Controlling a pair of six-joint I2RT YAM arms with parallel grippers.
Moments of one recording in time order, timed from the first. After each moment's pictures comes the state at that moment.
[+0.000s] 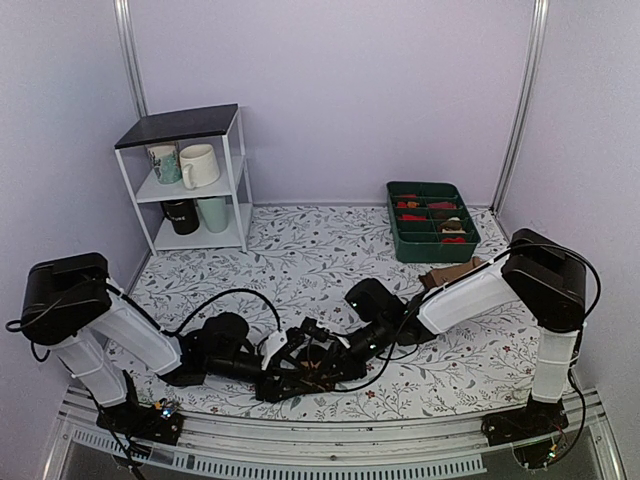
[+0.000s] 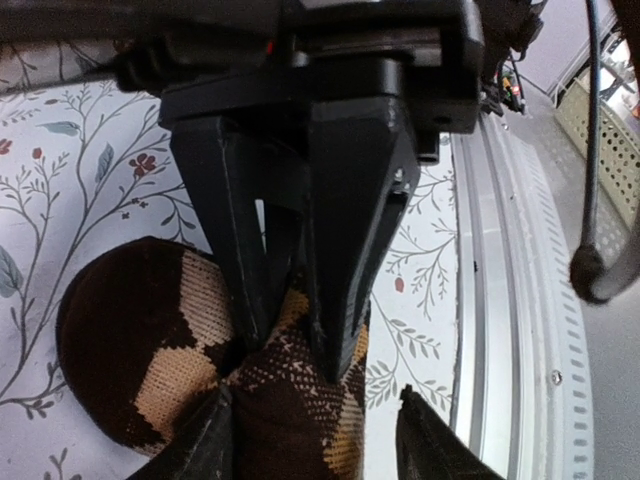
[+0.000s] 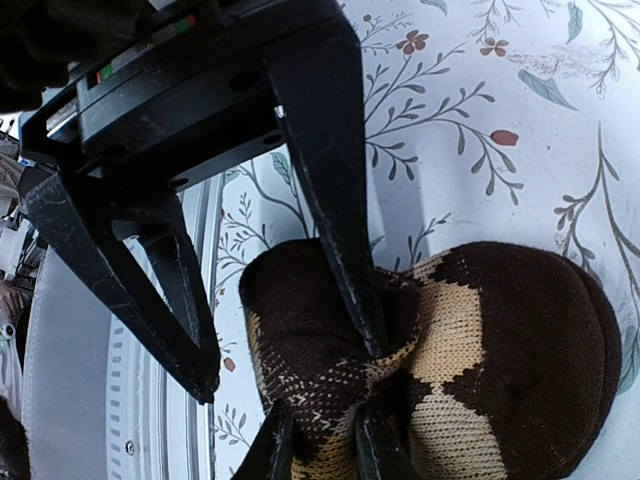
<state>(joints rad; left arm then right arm) -1.06 1.65 0.33 0.79 0.39 -0.16 1.02 1.96 0.96 0.11 -0.72 0.01</state>
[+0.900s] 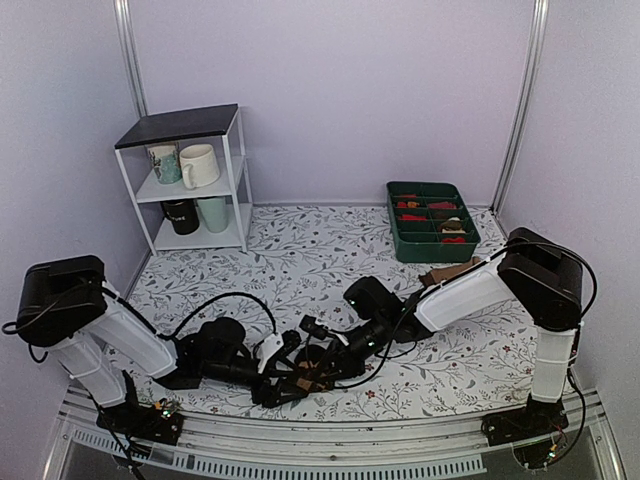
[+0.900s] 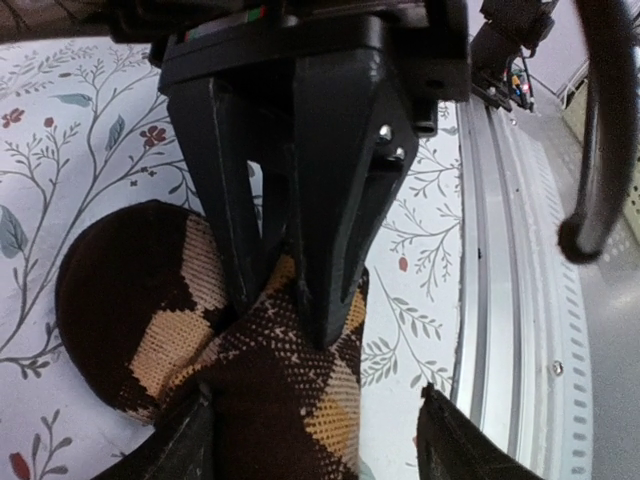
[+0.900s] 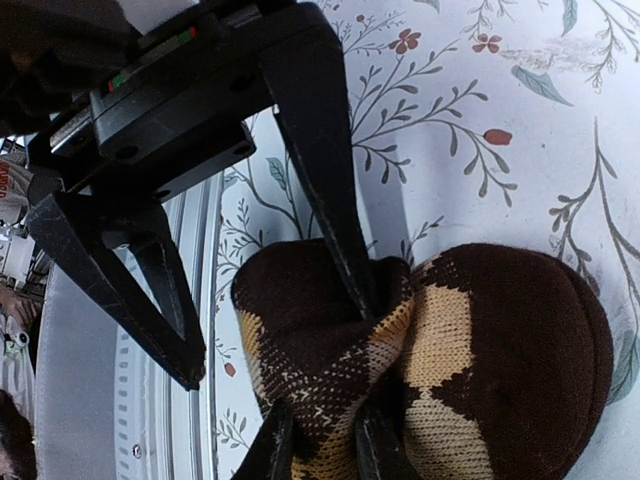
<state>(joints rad) -1.08 1.62 0.29 0.79 0.35 -0.20 1.00 1.98 0.99 0.09 -0.74 0.03</state>
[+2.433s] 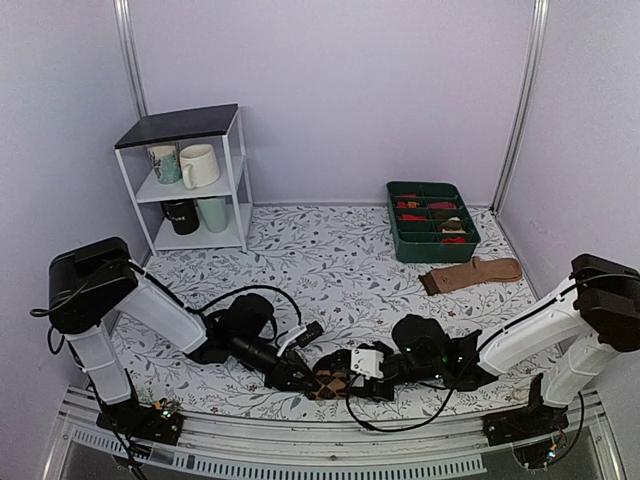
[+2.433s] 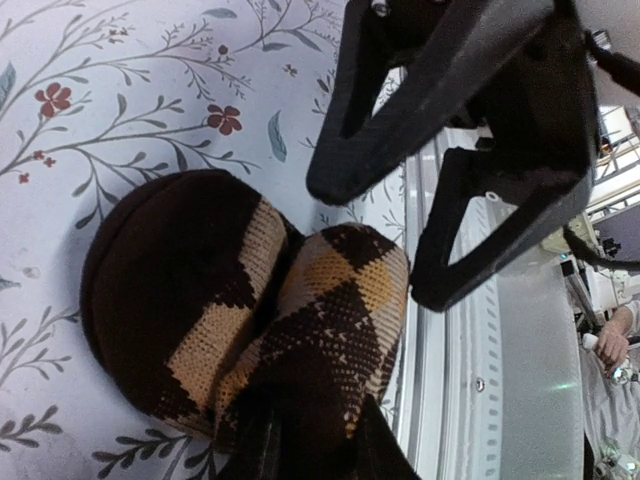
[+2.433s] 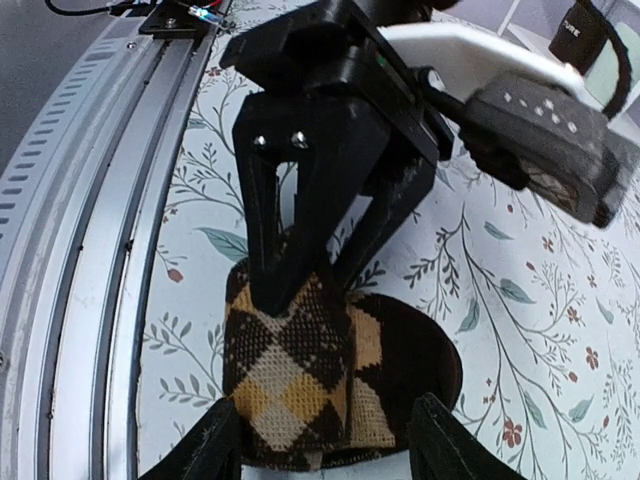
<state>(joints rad) -0.96 1.79 0.55 0.50 0.73 -0.27 1.21 1.58 0.51 0.53 -0.15 -0.33</state>
